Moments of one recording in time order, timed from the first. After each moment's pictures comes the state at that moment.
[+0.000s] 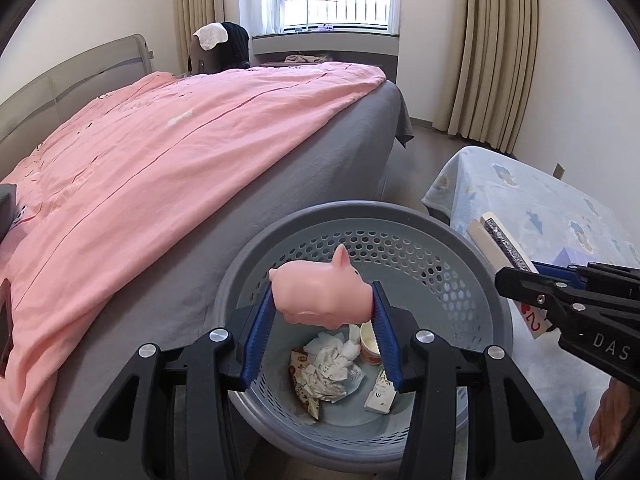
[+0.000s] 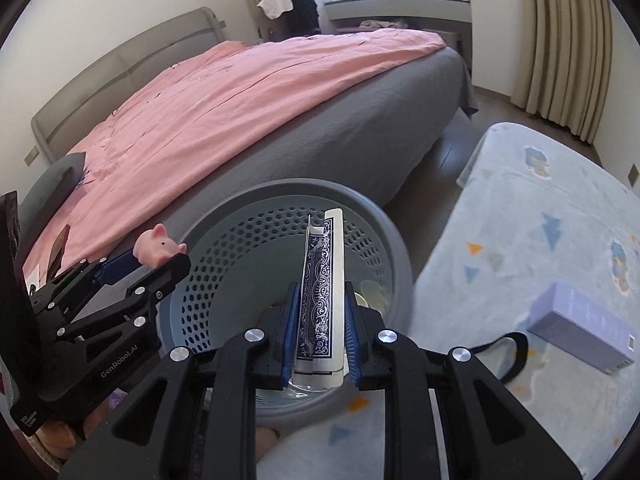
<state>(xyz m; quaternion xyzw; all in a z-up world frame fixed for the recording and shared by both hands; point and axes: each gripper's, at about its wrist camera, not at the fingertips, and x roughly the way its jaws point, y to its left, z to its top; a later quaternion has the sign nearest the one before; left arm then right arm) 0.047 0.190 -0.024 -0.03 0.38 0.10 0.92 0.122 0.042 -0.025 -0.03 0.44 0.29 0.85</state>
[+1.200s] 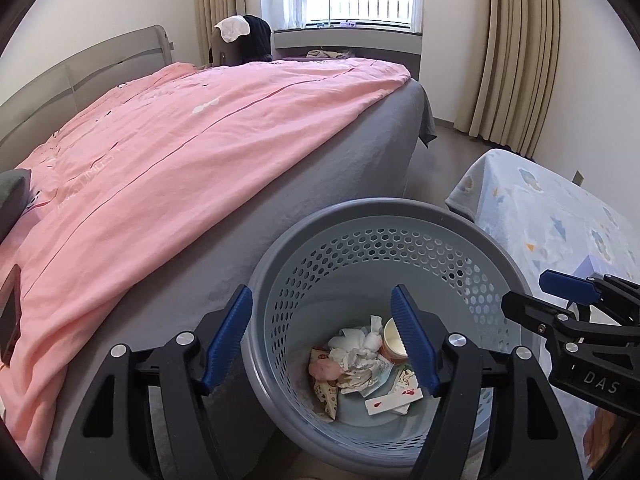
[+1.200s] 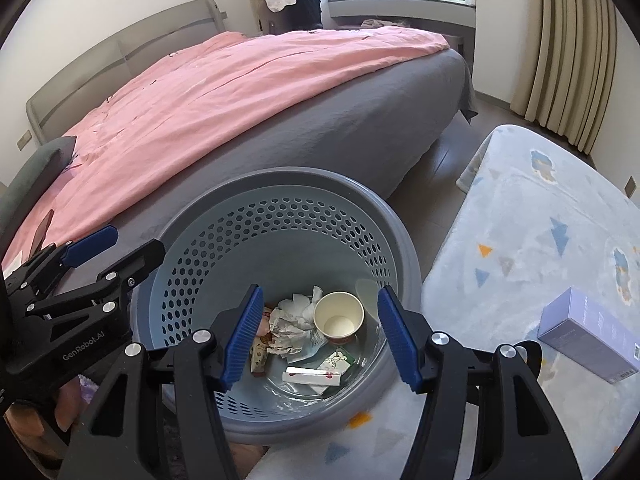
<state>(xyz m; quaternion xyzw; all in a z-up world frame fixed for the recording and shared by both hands) 0.046 0.203 -0.029 -0.04 0.38 0.13 0.92 0.123 0.042 -0.041 -0.05 0.43 0.26 0.86</state>
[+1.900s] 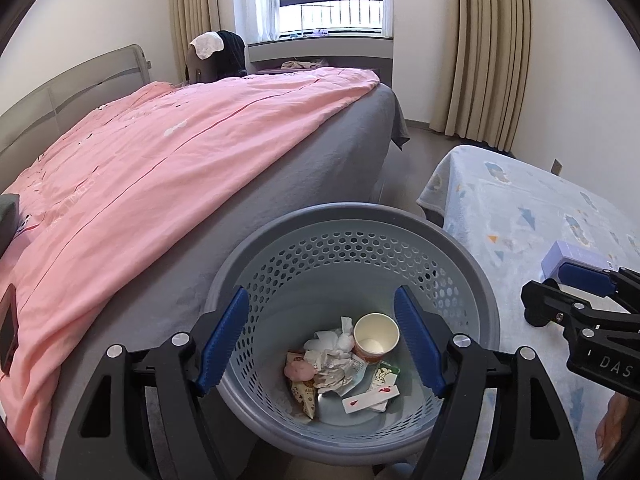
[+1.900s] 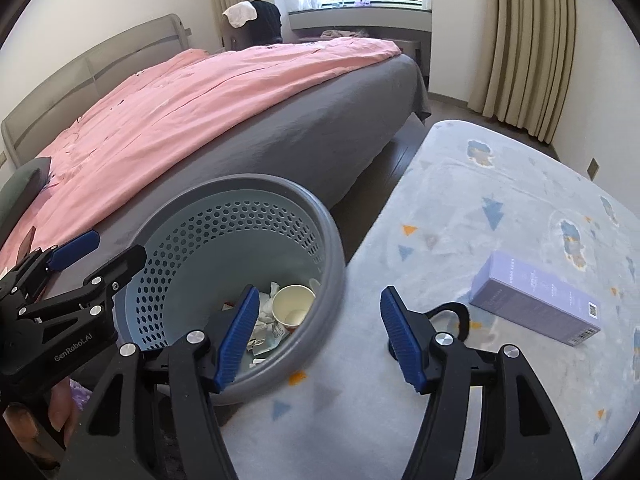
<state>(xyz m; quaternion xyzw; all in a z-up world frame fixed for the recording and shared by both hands) 0.038 0.164 -0.018 -0.01 0.37 0.09 0.93 0.098 -0.021 -0.024 -0.04 0.41 0.19 0.89</state>
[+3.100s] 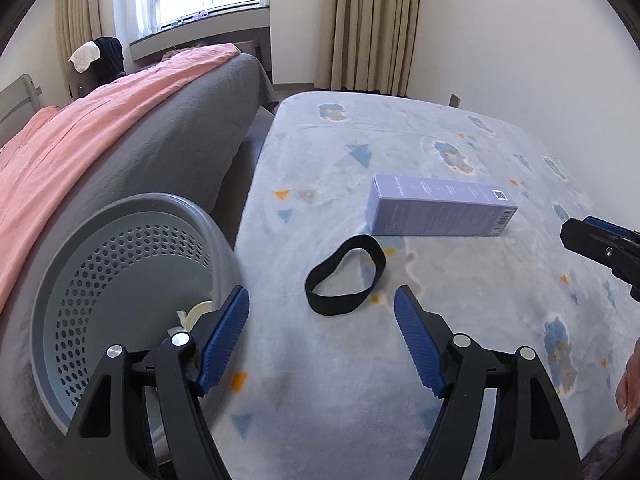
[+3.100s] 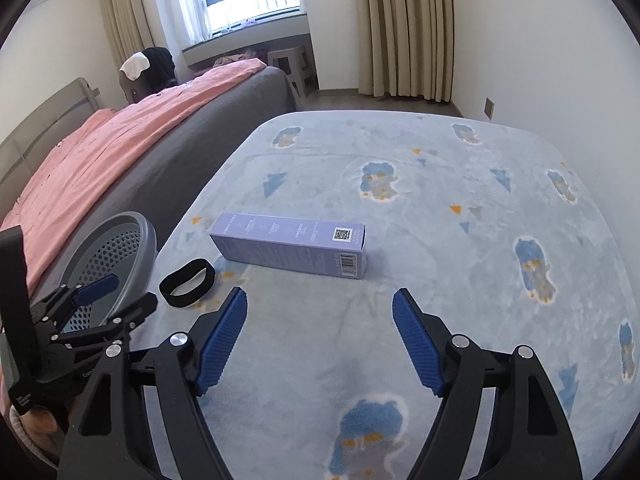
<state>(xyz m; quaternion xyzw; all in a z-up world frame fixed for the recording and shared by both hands) 0.077 -0.017 -0.056 0.03 0.42 -0.09 0.90 0.071 -0.230 -0.020 0.06 0.41 0.06 0.91</state>
